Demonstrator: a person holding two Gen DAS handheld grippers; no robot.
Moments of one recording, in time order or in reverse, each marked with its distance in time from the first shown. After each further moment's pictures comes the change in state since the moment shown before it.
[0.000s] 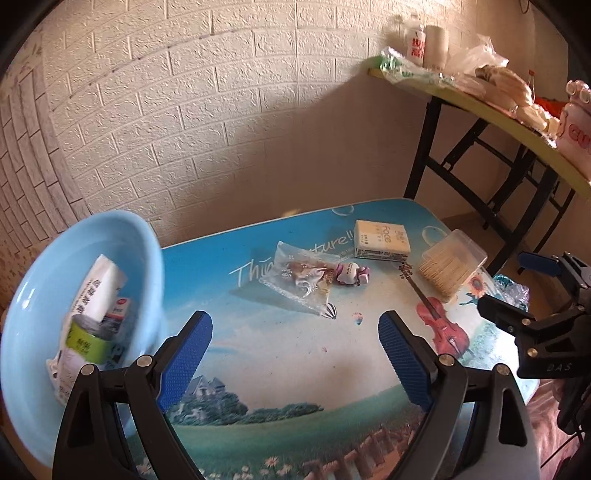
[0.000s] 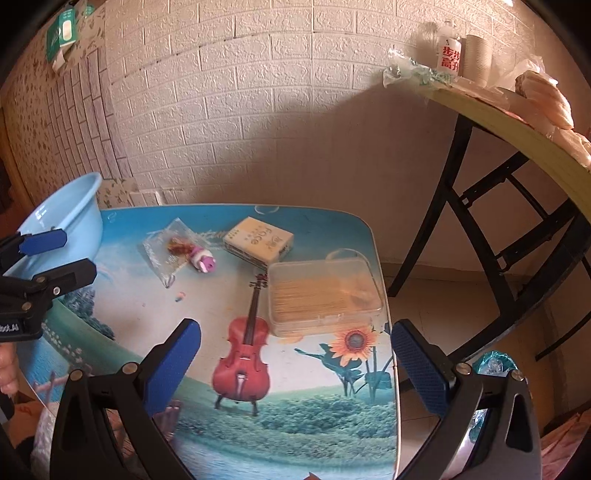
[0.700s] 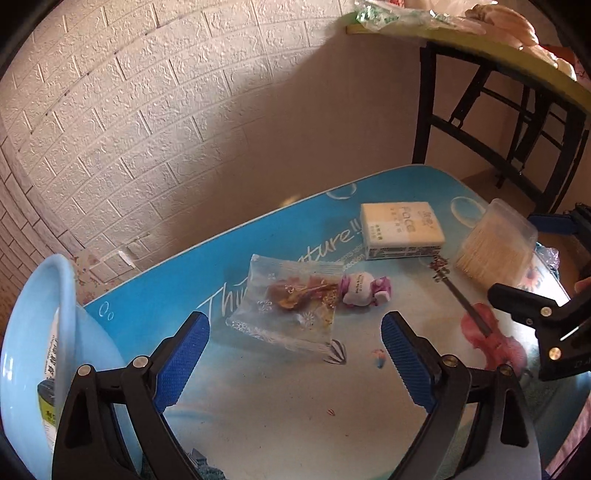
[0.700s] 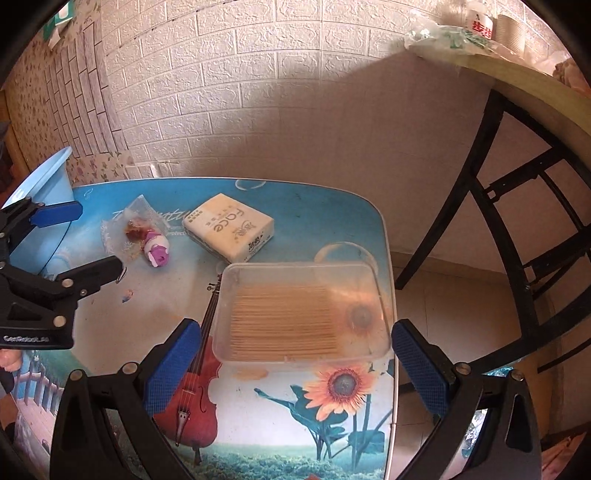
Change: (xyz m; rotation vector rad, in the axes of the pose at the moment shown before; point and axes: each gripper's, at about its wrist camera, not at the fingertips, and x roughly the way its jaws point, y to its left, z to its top) left arm 0.078 -0.024 0.019 0.148 0.066 0.062; right arm 0.068 -0.015 0.014 -0.058 0.089 0.033
